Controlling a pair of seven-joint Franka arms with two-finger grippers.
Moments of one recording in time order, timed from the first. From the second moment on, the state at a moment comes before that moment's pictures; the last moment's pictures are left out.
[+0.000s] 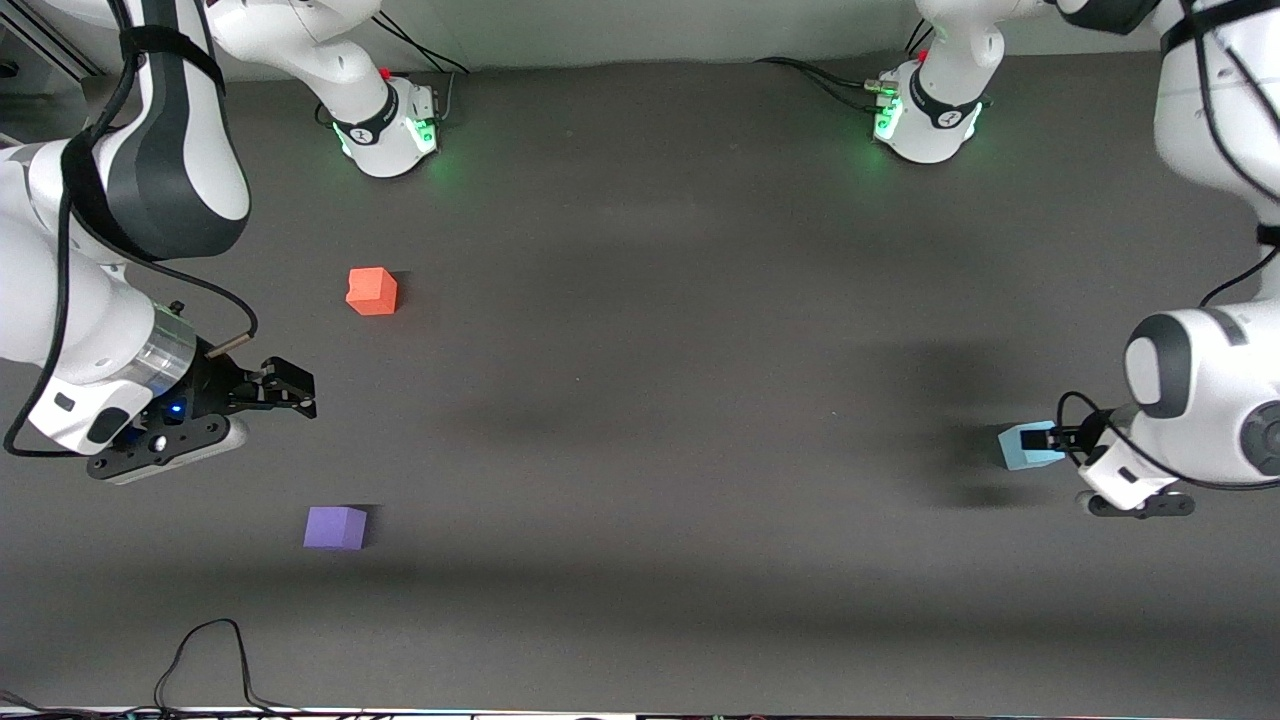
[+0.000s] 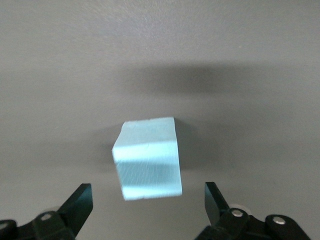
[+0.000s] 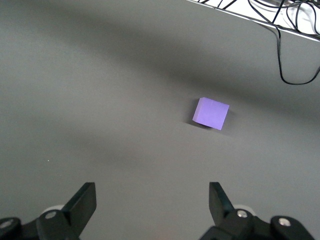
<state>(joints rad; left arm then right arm) 0.08 0.63 0.02 -1.61 0.02 2.03 0.07 0.44 0.29 -0.36 -1.49 0.14 1.84 -0.22</state>
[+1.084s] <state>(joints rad) 0.08 0.44 0.01 -1.59 0.00 1.68 0.07 0.45 0.21 -0.37 -1.55 0.08 1.88 -0.22</state>
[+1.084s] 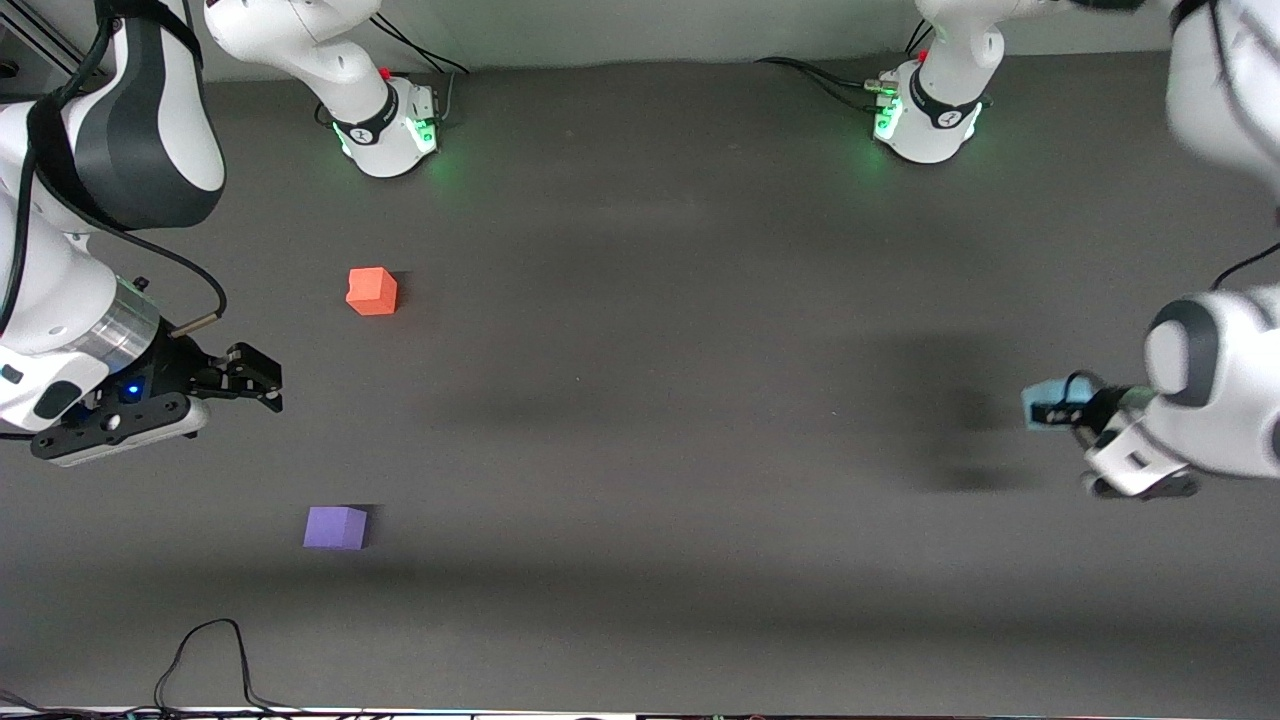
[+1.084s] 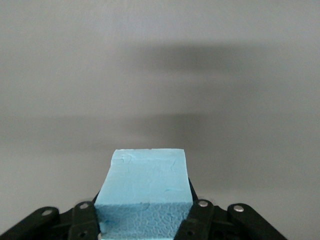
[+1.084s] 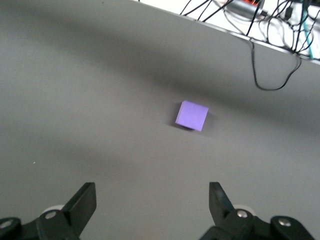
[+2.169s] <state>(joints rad) -0.29 0.25 -0.36 -1.65 -0.05 1.81 -0.90 0.32 -0.05 -0.29 -1.75 0.06 1.84 -0.25</state>
